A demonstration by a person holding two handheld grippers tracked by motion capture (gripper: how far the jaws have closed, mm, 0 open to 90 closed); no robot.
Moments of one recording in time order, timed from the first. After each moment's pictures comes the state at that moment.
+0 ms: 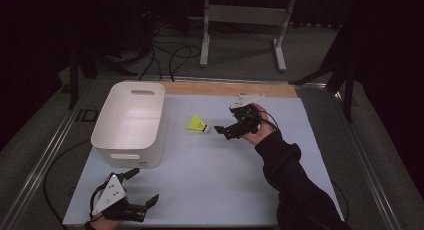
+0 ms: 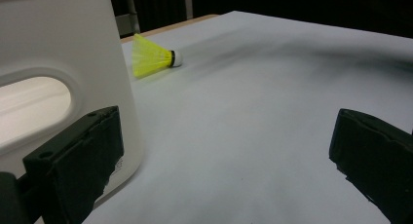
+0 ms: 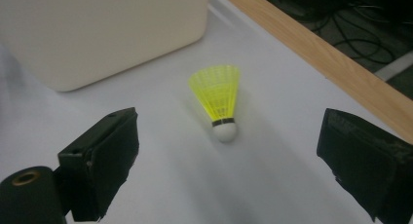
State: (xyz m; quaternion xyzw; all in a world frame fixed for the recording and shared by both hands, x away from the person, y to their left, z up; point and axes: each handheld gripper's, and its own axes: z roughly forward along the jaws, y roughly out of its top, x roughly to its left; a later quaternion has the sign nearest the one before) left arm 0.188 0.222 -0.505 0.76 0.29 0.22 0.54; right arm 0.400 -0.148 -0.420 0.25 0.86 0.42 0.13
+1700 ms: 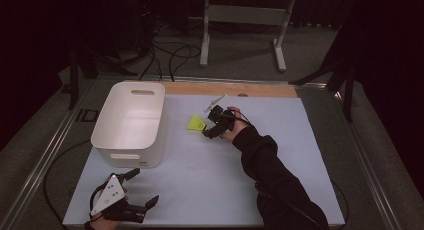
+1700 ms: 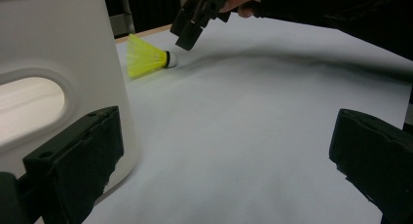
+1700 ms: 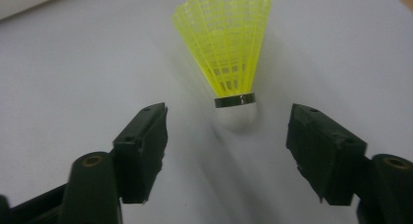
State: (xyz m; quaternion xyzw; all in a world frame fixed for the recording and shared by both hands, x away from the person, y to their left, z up) left arm 0.187 0.223 -0.505 0.76 0.29 0.21 0.54; right arm 0.447 -0.089 -0.482 0.26 0.92 0.27 0.08
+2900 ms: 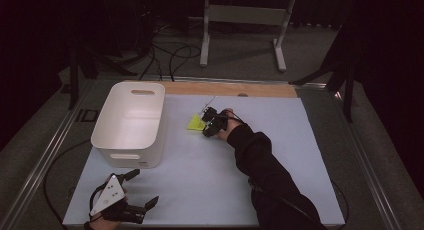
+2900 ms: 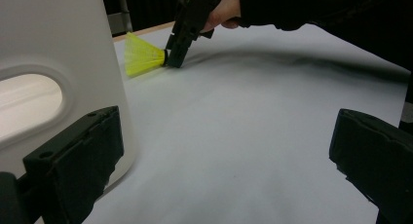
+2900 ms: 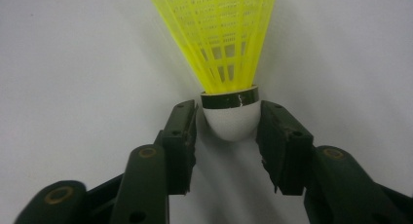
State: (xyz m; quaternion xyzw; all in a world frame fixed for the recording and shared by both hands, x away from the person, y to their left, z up) left arm 0.186 0.224 -0.505 0.76 0.29 0.20 0.54; right arm 0.466 -0.072 -0.510 0.26 0.94 0.20 0.07
